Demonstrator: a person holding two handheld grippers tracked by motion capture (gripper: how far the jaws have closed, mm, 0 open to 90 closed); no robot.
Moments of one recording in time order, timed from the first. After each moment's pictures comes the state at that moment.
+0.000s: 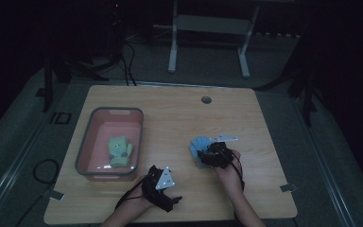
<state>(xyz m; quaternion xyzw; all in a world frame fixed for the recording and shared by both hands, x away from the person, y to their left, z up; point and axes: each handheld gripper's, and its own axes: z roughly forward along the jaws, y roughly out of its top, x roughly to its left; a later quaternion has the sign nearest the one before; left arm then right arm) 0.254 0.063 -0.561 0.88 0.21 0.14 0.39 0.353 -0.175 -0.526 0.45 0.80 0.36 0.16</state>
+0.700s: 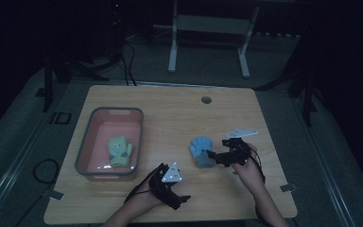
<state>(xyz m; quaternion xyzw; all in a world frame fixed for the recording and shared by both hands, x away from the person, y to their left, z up) 0.265 0.041 -0.546 0.89 0.20 0.08 0.41 0.360 -0.226 -0.497 0.39 0.82 0.40 0.11</state>
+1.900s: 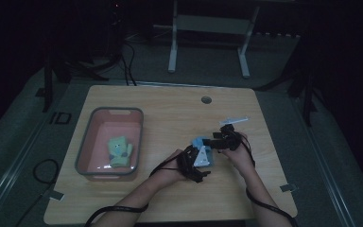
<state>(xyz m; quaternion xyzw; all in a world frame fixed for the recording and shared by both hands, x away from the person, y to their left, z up) 0.336 -0.033 -0.541 0.90 0.10 0.18 0.38 0.425 -0.214 -0.525 0.41 0.82 0.39 0.06</state>
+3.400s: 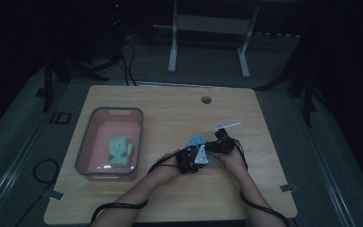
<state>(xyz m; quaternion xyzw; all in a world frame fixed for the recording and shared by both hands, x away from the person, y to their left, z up) 0.342 -0.027 -0.534 0.93 0.08 0.16 0.33 0.421 -0.201 -0.543 0.41 0.82 0.40 -0.03</state>
